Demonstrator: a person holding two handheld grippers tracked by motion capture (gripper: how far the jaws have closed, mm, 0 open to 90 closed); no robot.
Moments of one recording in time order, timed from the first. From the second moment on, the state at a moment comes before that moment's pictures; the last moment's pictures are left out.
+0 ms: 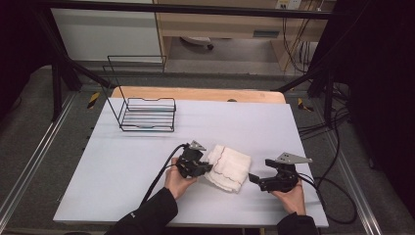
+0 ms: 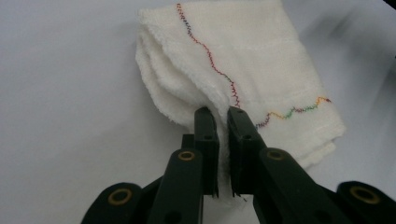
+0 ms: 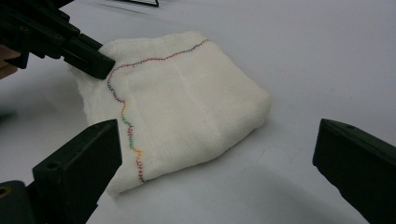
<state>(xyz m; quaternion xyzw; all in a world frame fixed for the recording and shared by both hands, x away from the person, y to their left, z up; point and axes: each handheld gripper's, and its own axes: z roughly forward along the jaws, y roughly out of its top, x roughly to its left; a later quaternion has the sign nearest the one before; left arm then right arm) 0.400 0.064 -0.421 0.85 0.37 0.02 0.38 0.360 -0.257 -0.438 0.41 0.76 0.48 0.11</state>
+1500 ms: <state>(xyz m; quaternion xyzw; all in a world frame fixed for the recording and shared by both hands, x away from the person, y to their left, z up) 0.488 0.027 -0.444 0.85 0.39 0.03 0.37 0.403 -0.227 -0.454 0.51 0.75 0.41 0.11</state>
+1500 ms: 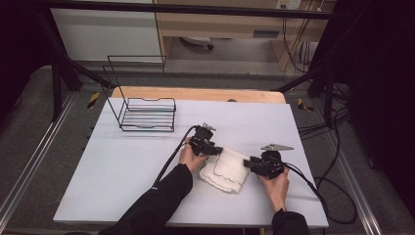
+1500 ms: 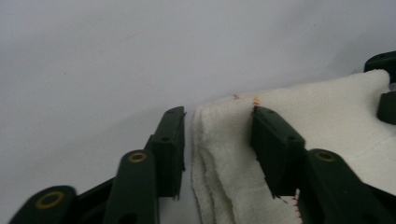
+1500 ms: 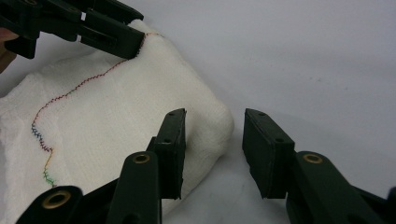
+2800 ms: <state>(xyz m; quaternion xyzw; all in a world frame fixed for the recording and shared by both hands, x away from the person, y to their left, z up) 0.454 0.054 -0.405 0.80 0.34 0.04 0.49 0.395 -0.218 -0.428 0.46 0.73 0.48 0.13</state>
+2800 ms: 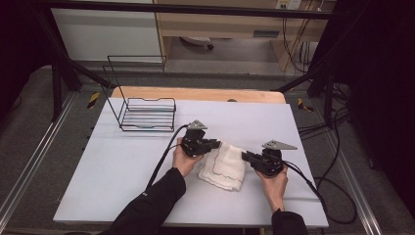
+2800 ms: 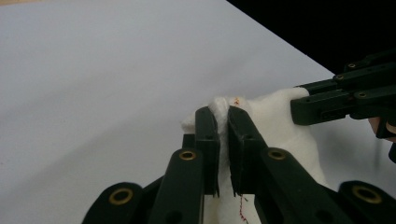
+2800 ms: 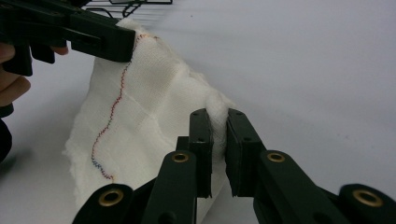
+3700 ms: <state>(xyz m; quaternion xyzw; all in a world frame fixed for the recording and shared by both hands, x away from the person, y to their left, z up) 0.411 0.103 -0.366 0.76 0.31 0.09 0.56 0.371 -0.197 -0.379 0.39 0.73 0.53 0.16</state>
